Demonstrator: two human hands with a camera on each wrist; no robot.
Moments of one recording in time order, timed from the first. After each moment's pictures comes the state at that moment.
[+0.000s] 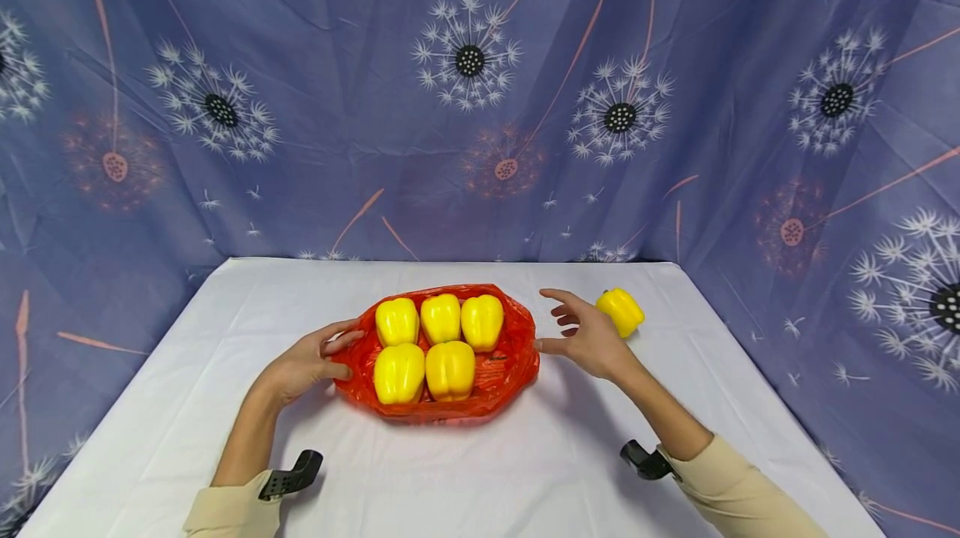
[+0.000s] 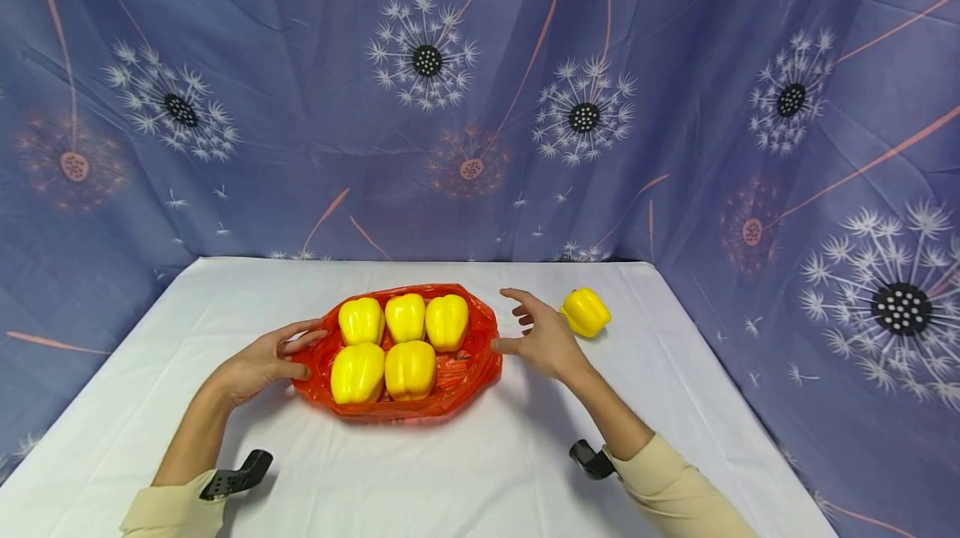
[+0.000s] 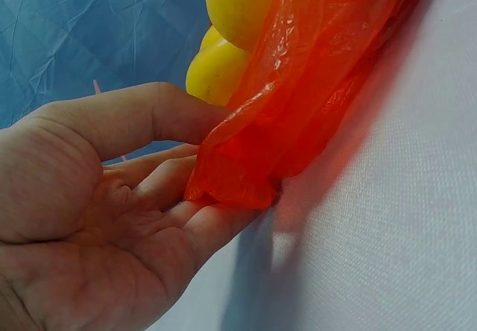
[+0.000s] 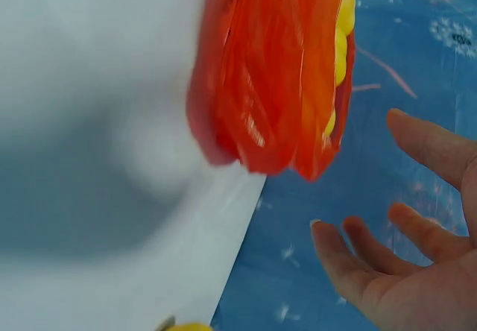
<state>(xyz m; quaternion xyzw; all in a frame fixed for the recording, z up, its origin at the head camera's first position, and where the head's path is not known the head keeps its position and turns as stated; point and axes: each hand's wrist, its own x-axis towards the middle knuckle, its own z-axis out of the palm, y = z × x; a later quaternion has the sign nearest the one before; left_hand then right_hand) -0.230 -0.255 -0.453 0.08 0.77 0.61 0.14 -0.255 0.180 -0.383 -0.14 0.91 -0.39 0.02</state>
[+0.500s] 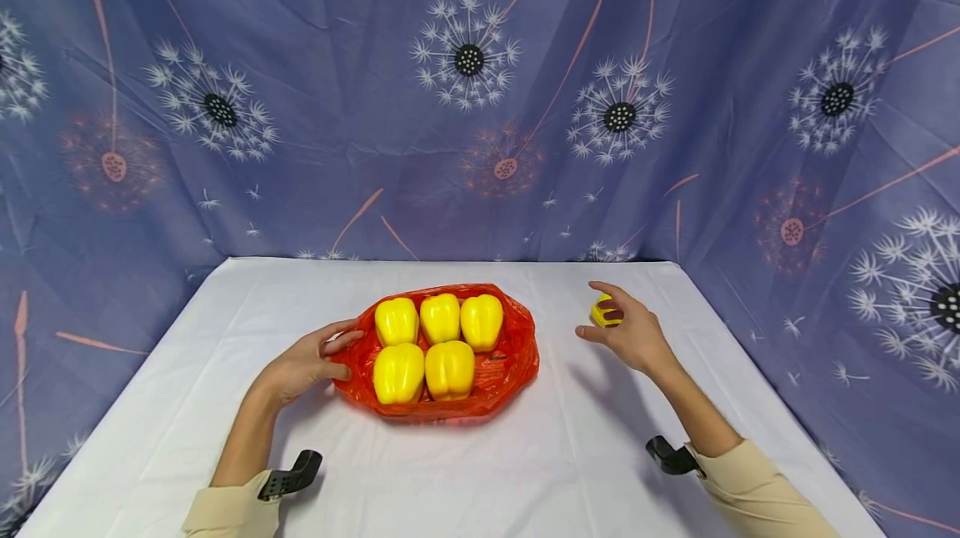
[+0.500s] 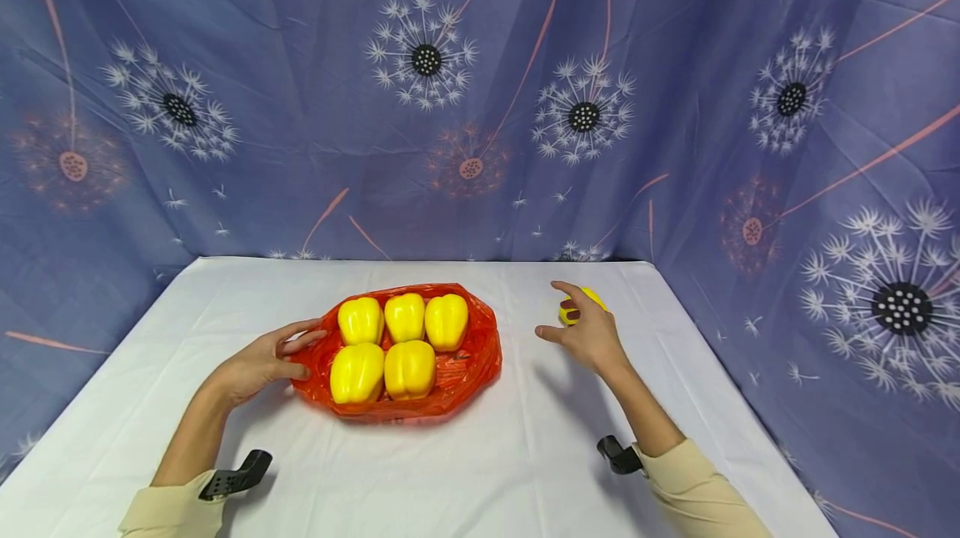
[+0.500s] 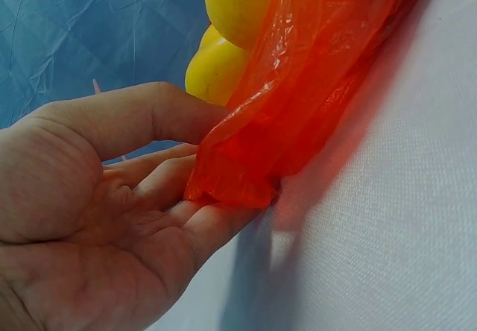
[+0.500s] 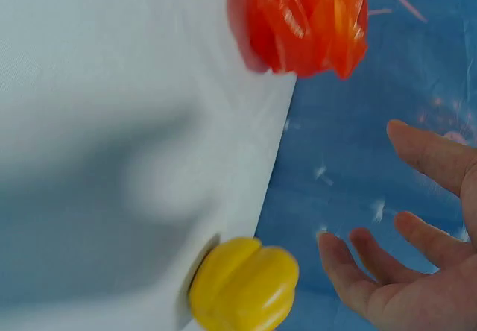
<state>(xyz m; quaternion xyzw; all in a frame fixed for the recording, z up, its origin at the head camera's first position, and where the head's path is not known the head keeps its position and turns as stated) -0.229 -0.255 -0.454 0.09 0.78 0.61 0.14 -0.267 0.237 -0.388 -0.08 0.93 -0.35 -0.03</state>
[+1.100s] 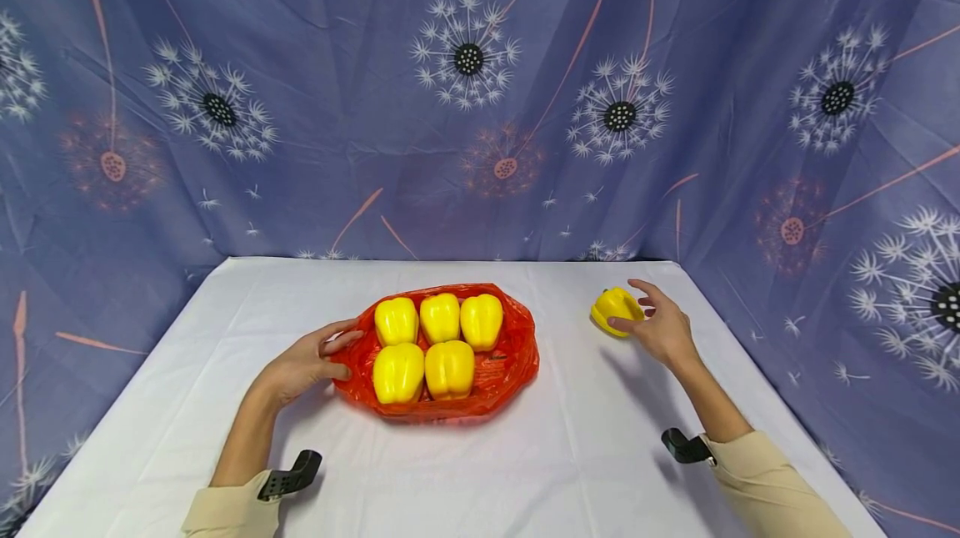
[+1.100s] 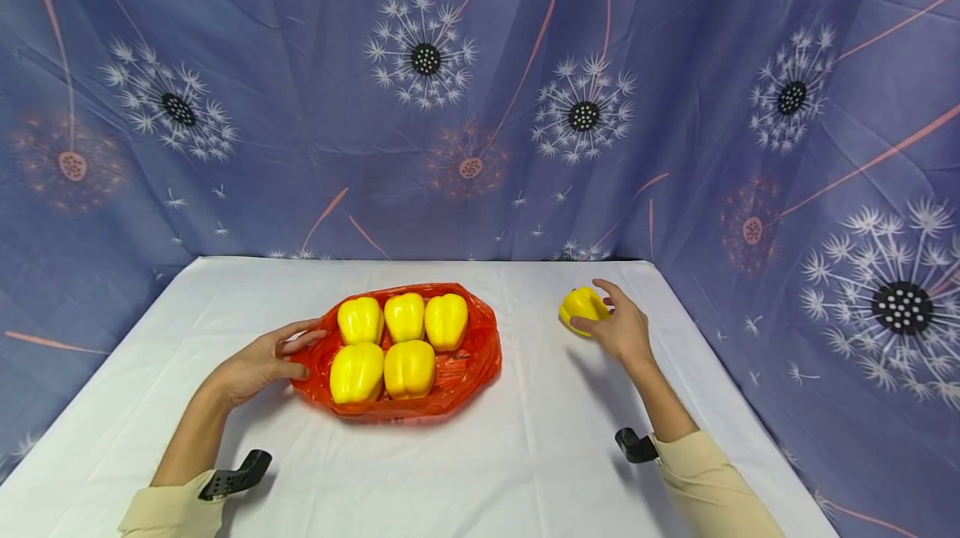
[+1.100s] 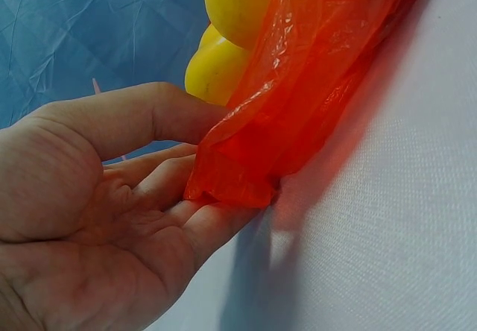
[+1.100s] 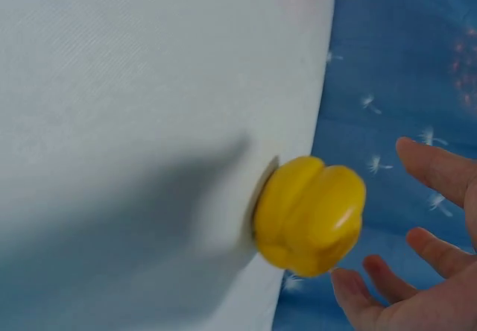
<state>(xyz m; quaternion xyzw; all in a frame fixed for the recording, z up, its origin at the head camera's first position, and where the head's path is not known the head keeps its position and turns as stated) -0.229 -0.255 -0.453 0.08 0.78 0.60 0.15 -0.286 0.281 -0.405 0.01 0.94 -0.34 -0.06</state>
